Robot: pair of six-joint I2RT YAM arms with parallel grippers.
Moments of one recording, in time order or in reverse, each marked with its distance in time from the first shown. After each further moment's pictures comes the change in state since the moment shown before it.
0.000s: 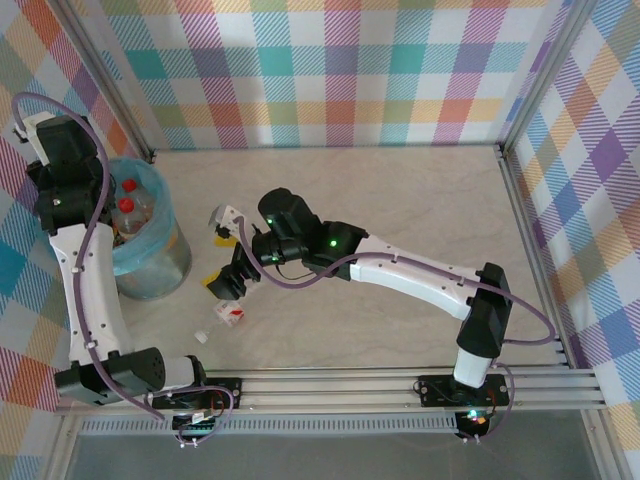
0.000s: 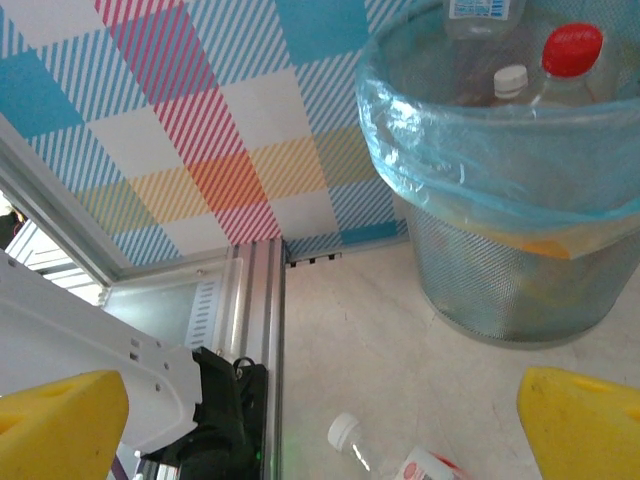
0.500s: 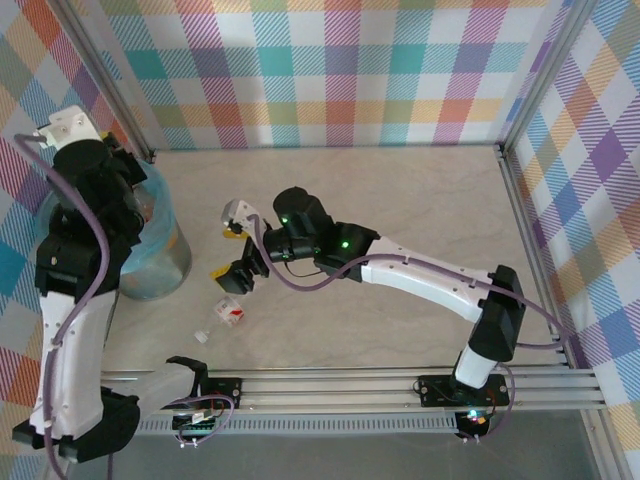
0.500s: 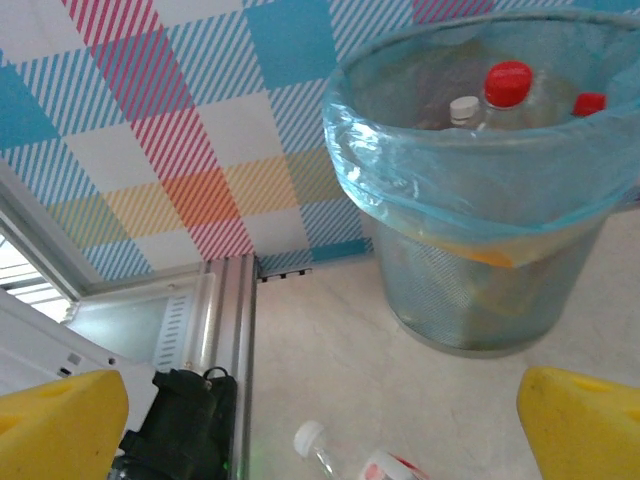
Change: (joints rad) left arm -0.492 -0.204 0.054 0.044 -0.159 -0.050; right arm -0.031 -0.060 -0.088 0.104 0.026 -0.011
